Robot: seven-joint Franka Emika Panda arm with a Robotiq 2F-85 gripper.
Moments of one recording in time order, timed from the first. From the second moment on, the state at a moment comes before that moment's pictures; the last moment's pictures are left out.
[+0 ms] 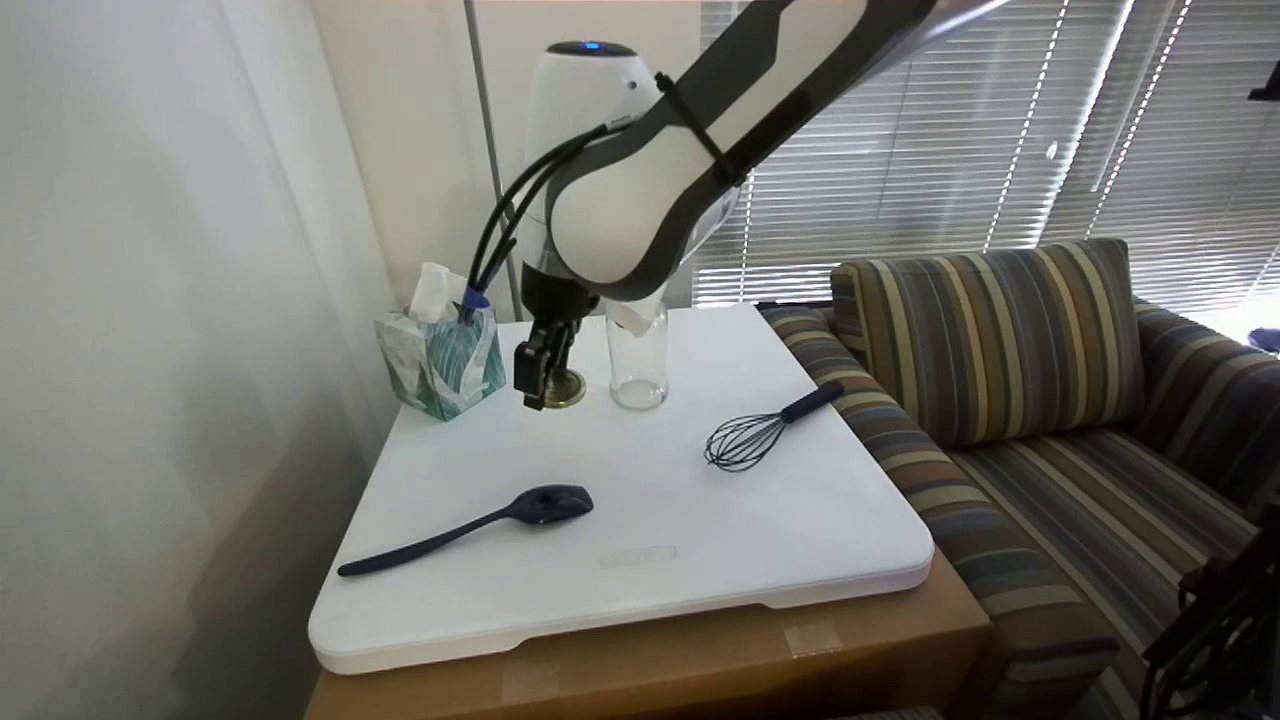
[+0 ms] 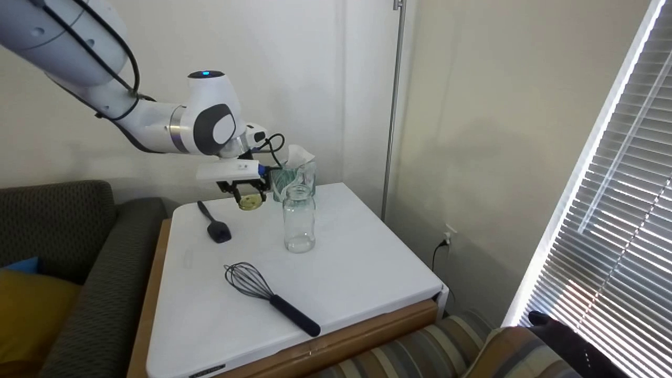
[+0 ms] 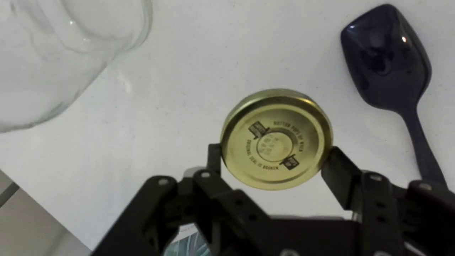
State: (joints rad) arm 0.19 1.01 0.12 -1.32 -0.20 2.62 -0.25
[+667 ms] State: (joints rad) arm 0.21 0.89 0.06 -1.35 -0.28 2.63 -0.24
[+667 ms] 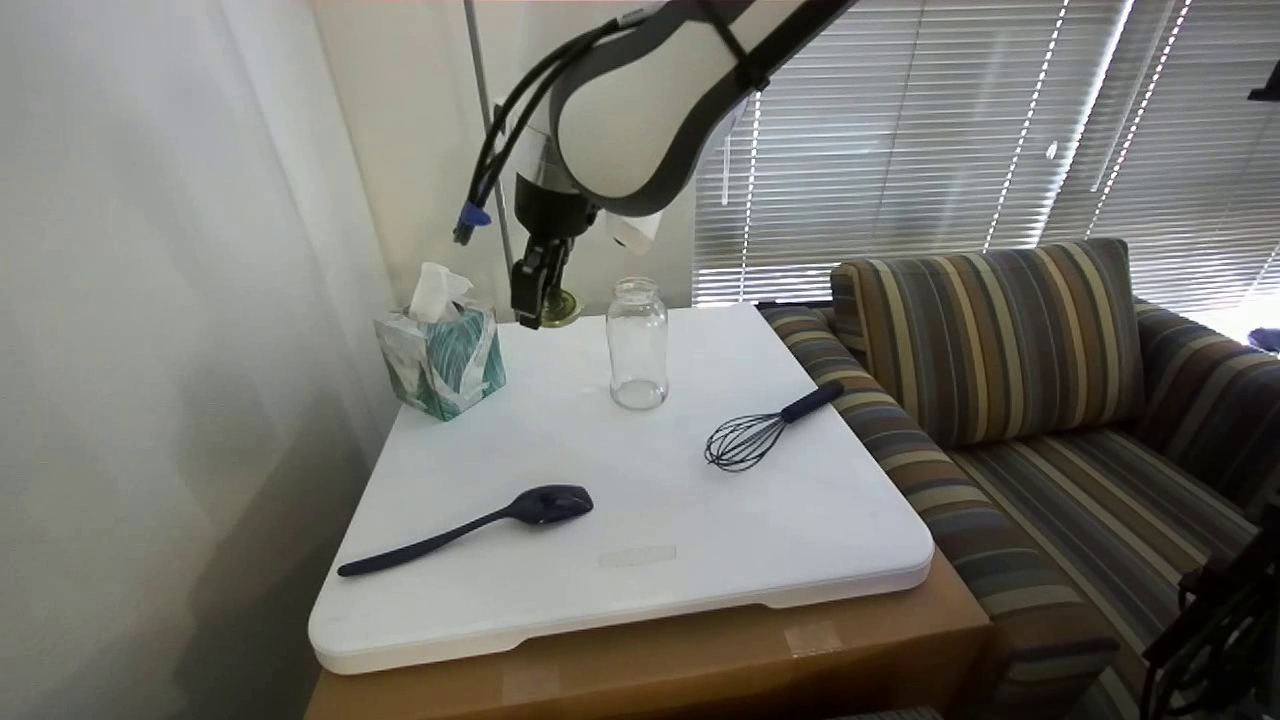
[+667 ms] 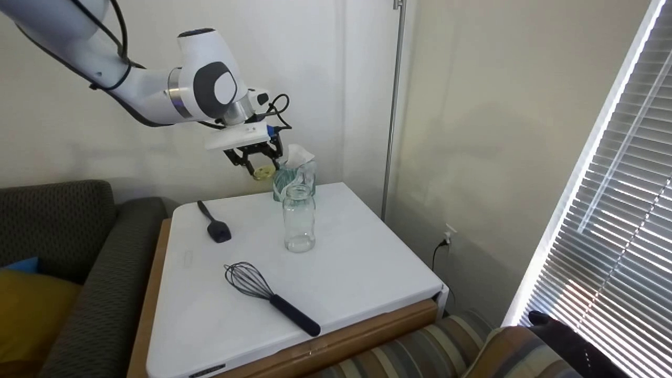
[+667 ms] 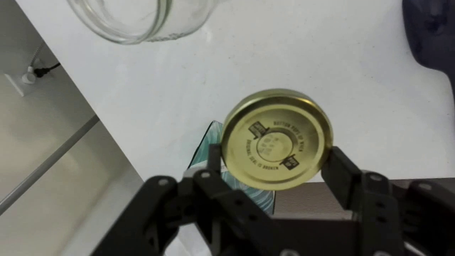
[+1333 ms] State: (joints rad) arm 0.23 0.82 -0.04 -1.40 -0.35 2.64 -0.18
